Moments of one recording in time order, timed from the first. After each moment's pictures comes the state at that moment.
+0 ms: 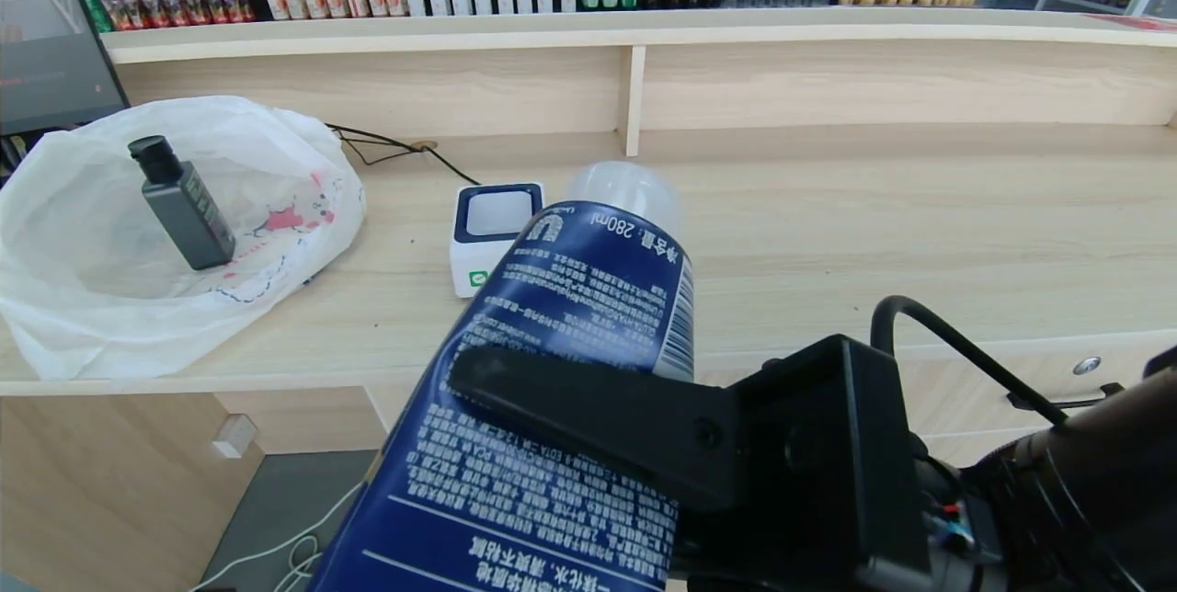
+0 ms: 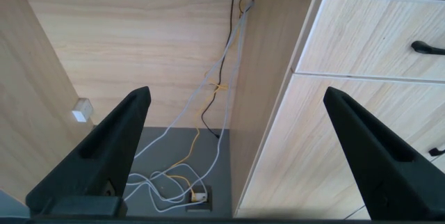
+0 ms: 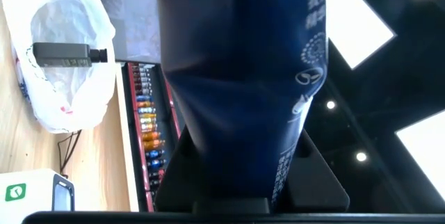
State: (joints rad) left arm 0.00 0.00 0.00 0.00 0.00 -0.01; right arm 1.08 1.72 -0.64 -1.57 0.35 -1.83
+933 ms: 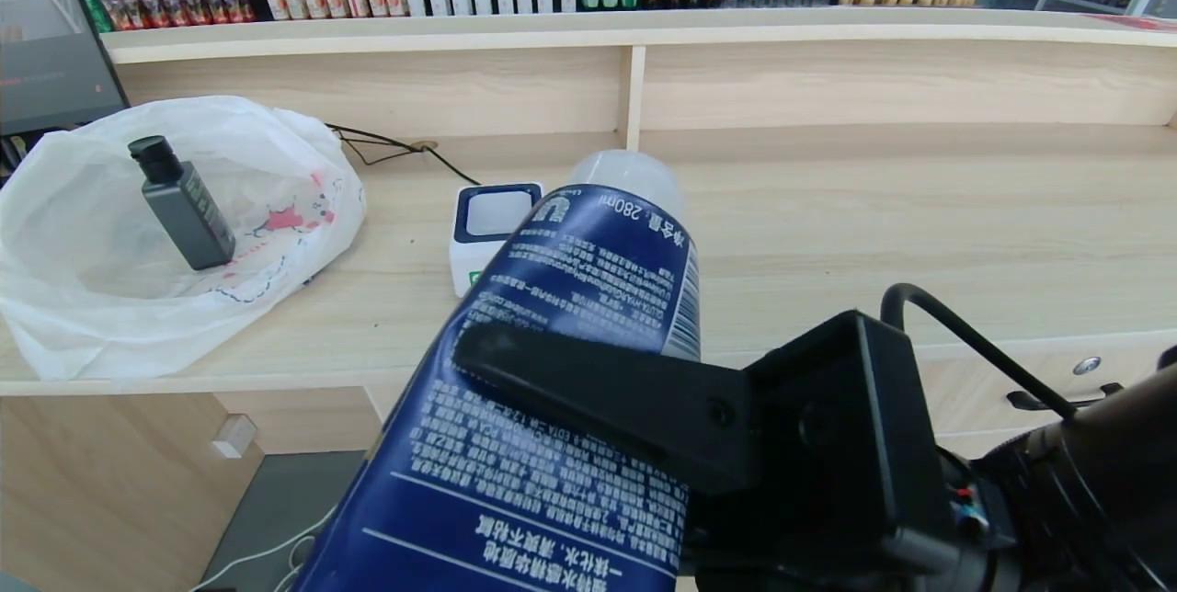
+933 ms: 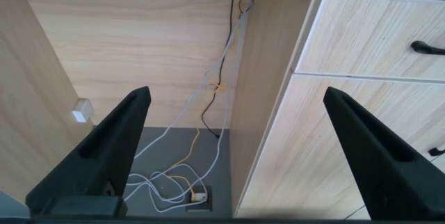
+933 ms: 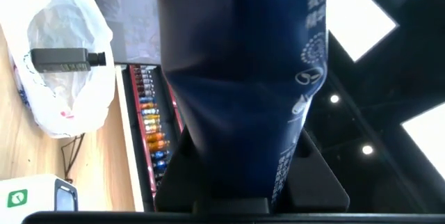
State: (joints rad) left arm 0.00 0.00 0.00 0.00 0.00 -0.01; right arm 1.08 1.72 -0.65 -1.57 0.35 -1.76
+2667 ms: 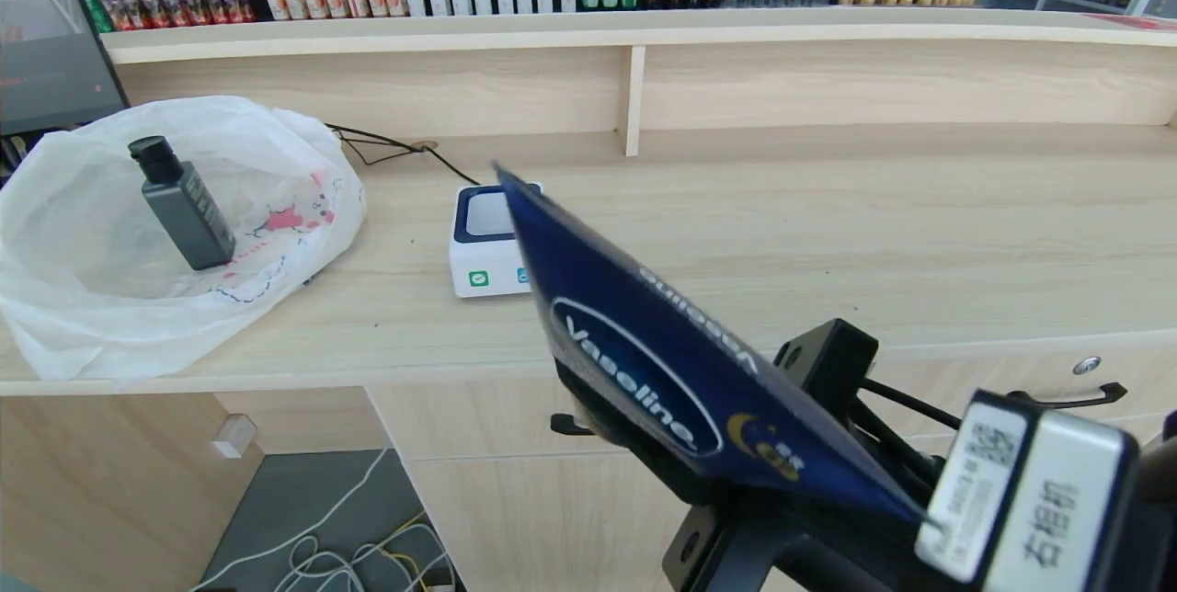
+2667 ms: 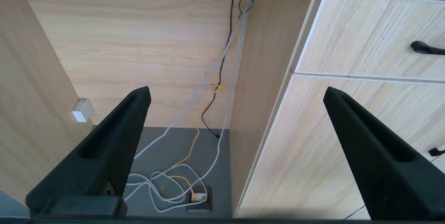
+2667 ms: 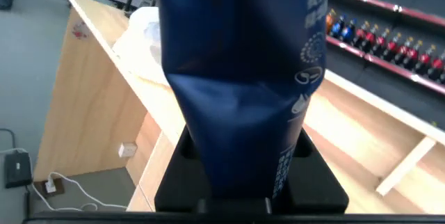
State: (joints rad) left arm 0.00 0.00 0.00 0.00 0.00 -0.01; right arm 1.09 1.69 -0.52 -1.57 -0.05 -0.60
